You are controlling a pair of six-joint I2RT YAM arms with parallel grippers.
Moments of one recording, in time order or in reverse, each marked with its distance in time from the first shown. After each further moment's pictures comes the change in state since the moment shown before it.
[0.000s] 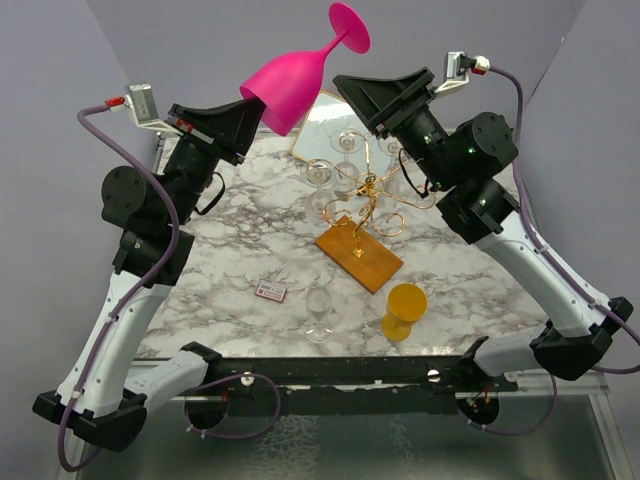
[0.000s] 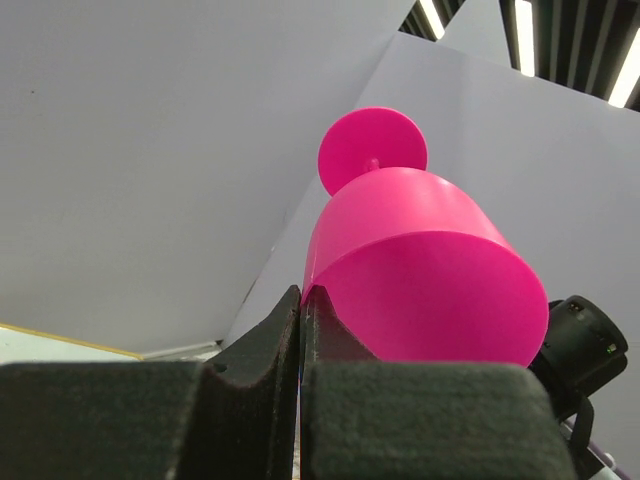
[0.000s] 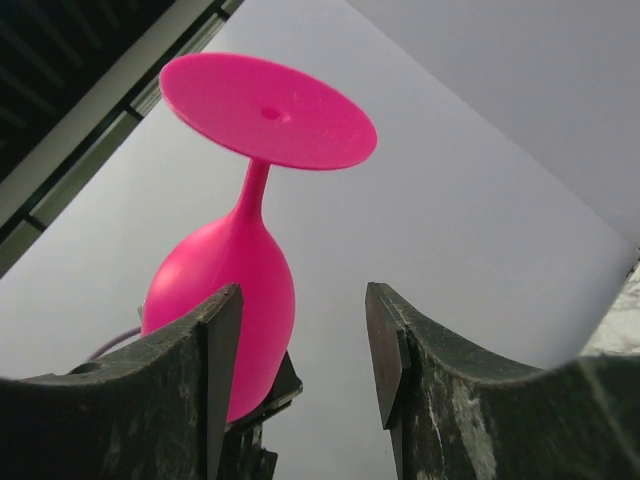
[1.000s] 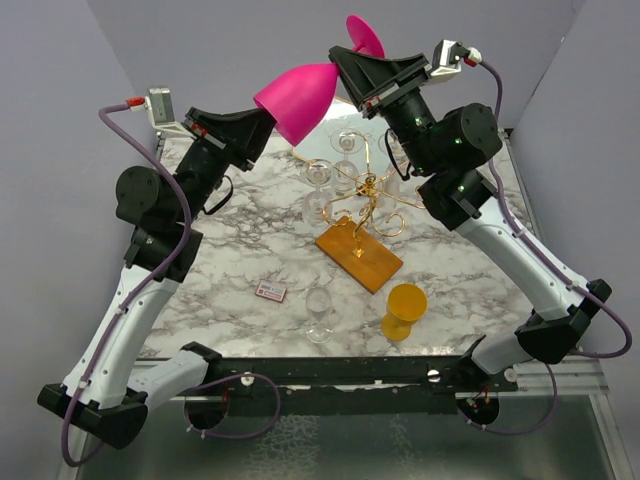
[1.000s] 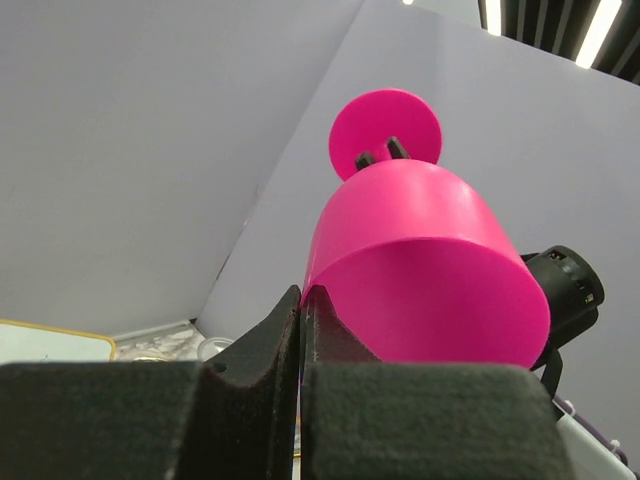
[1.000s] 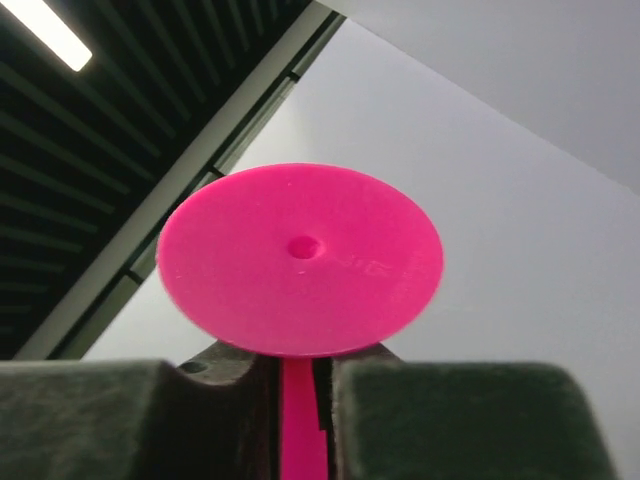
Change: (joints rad) left arm 0.000 0.016 -0.066 0.089 0.114 -0.040; right arm 0.000 0.119 0.094 0.166 0.073 0.162
